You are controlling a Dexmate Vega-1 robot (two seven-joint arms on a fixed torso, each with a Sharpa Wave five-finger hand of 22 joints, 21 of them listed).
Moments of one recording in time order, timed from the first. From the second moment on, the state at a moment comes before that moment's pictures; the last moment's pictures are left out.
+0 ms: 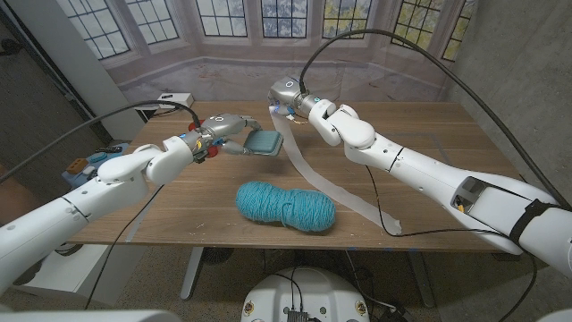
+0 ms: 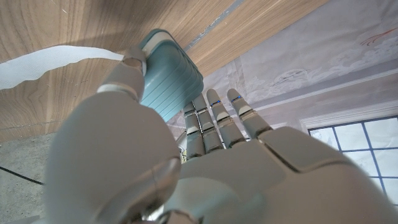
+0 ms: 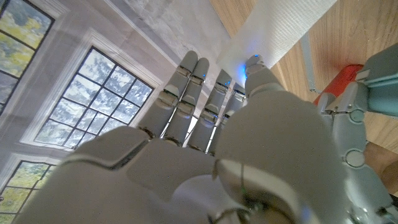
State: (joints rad) left arm 0.89 1.05 0.42 -1.86 0.58 -0.13 0.07; left_hand 1.04 -0.06 0.51 -0.18 0.18 0.45 -0.01 0.54 0.26 0.37 -0.10 0.64 0.66 0.46 -0.11 0.21 0.43 0.34 0.03 0.21 0.18; right arm -0.29 -0.44 -1.03 -1.58 -1.07 -0.22 0.08; right_hand 1.15 0.05 0.27 -0.16 0.18 0.94 -0.14 0.28 0.21 0.93 -0.15 0.40 0.31 0.79 -0.09 0.33 0.28 0.82 -0.10 0.23 0.18
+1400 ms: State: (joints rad) left arm 0.85 1.03 0.45 -1.84 0.59 -0.14 0.08; left_hand 1.04 -0.06 0.51 -0.18 0.18 0.45 -0.01 0.54 0.25 0.37 -0.10 0.64 0.67 0.46 -0.11 0.21 0.43 0.34 0.03 0.21 0.18; right arm -0.37 -0.37 -1.02 -1.70 -1.16 -0.41 0.14; right_hand 1.16 0.05 0.26 -0.16 0.18 0.94 -0.14 0.28 0.21 0.93 -0.15 0.40 0.31 0.81 -0.09 0.33 0.29 0.83 -0.10 0.23 0.18
